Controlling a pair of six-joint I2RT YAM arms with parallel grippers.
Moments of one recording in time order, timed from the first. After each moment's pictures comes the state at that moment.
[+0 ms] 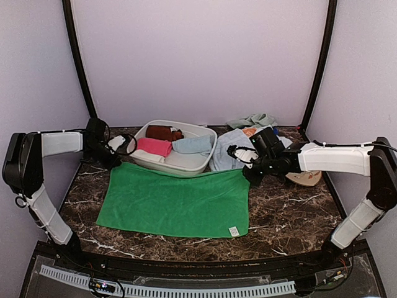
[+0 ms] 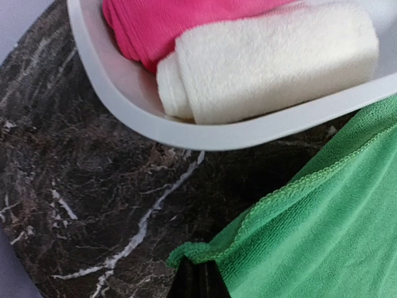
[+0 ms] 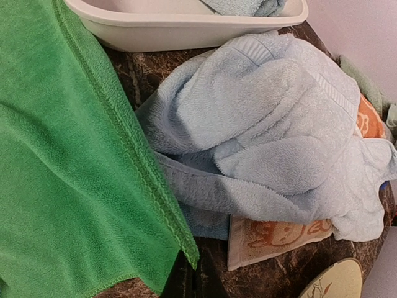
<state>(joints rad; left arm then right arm) -0.08 1.72 1.10 -0.45 0.16 0.56 0.71 1.56 1.01 -0.33 0.13 -0.37</state>
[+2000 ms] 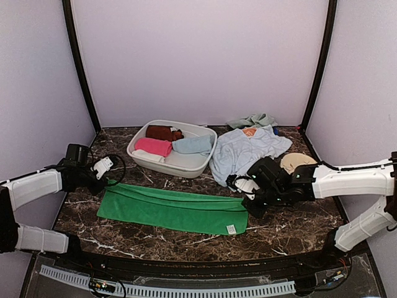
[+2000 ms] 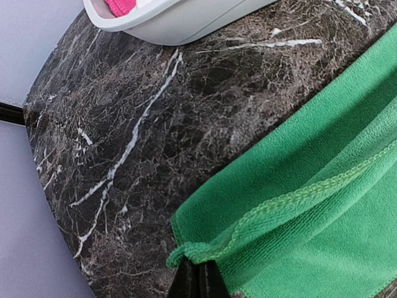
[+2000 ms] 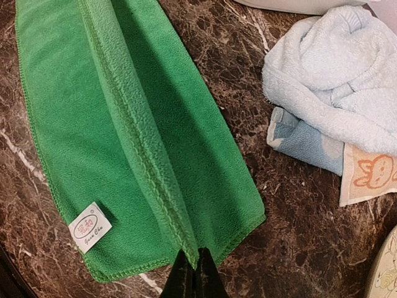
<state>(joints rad) -0.08 1.16 0.58 -0.29 0.04 0.72 0.98 1.34 0.80 -0.45 0.15 -0.09</state>
